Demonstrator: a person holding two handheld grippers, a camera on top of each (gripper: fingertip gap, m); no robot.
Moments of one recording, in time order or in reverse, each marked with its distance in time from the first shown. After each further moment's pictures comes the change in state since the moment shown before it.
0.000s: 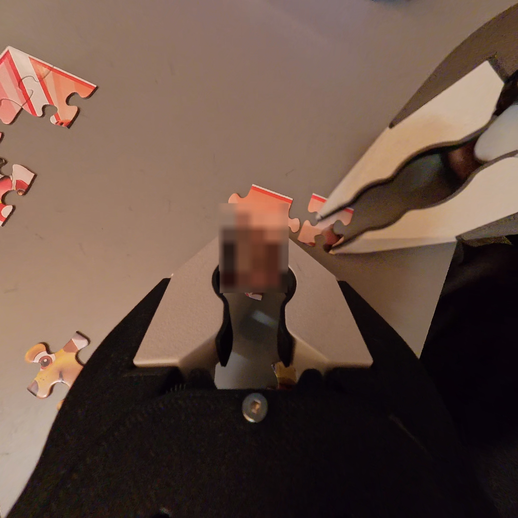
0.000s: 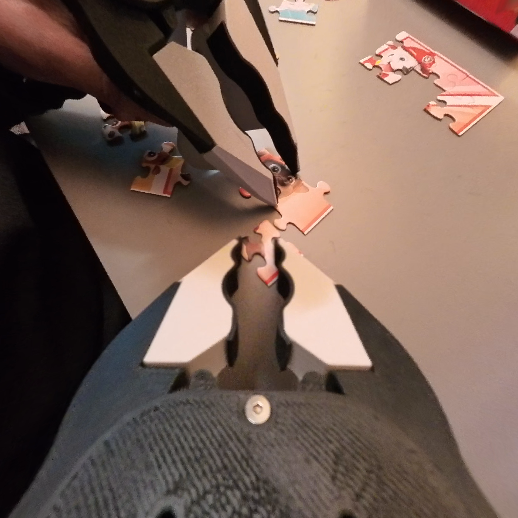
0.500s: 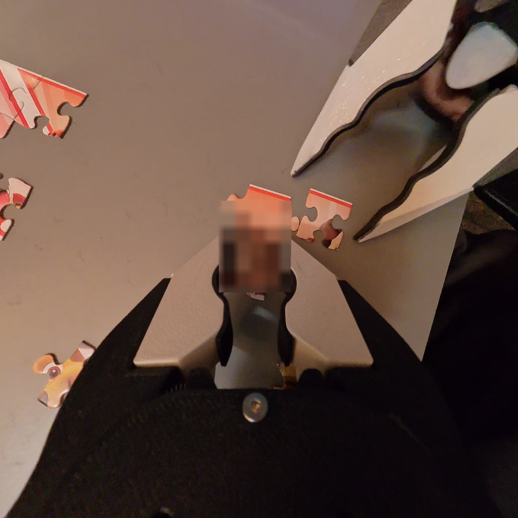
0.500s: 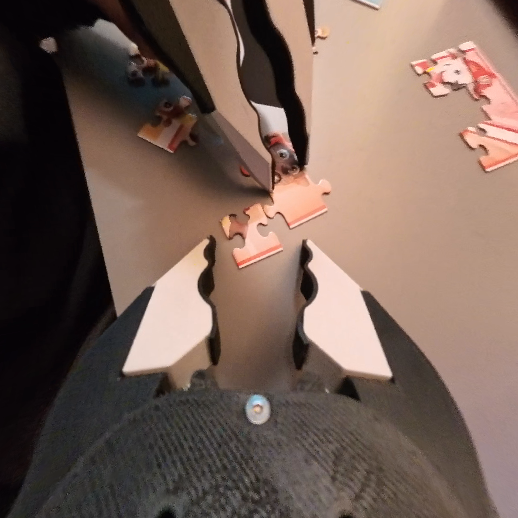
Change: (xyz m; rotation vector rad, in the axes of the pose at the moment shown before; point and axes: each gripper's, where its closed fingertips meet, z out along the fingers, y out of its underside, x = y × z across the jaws) left arm 0.001 0.000 0.001 -0.015 0.022 0.049; right arm 0.012 0.009 -0.006 -0.074 -0.204 -0.219
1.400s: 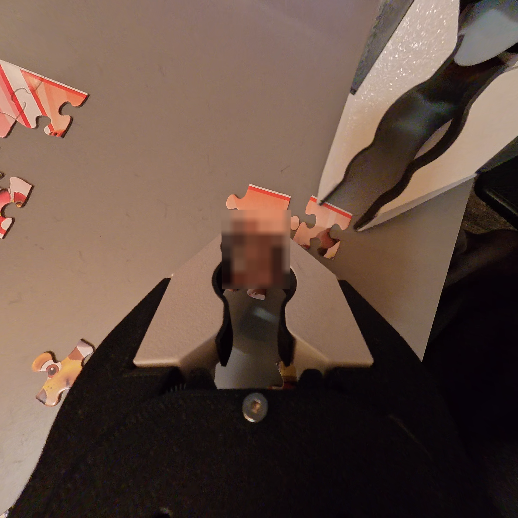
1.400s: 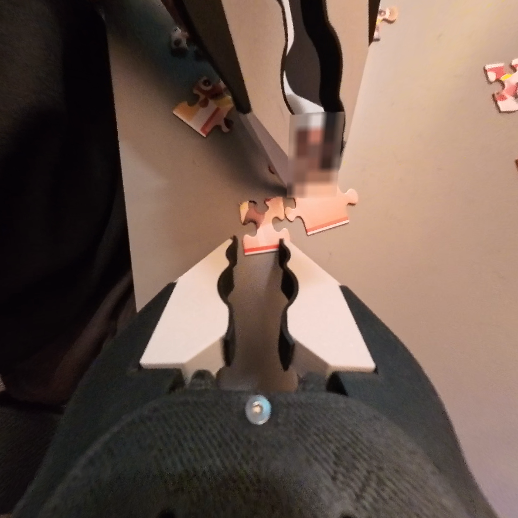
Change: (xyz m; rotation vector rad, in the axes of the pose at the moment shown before) left arm 0.001 0.000 0.000 0.007 -0.007 0.001; right arm -0.012 -0.001 -0.004 -0.111 -0.131 -0.115
